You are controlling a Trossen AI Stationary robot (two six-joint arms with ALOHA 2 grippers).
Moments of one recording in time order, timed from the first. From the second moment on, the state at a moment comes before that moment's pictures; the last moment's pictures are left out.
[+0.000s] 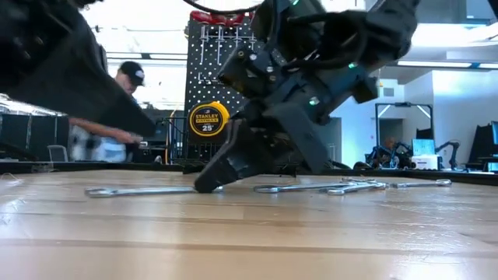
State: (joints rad) left arm -0.77 1.89 1.02 -0.16 -0.95 -0.84; right arm 0.23 2.11 1.10 0.28 0.07 -0.17
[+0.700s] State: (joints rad) left arm -0.71 1.92 1.02 -0.27 -0.86 -0.99; right arm 0.27 1.99 0.95 0.53 0.07 -0.03
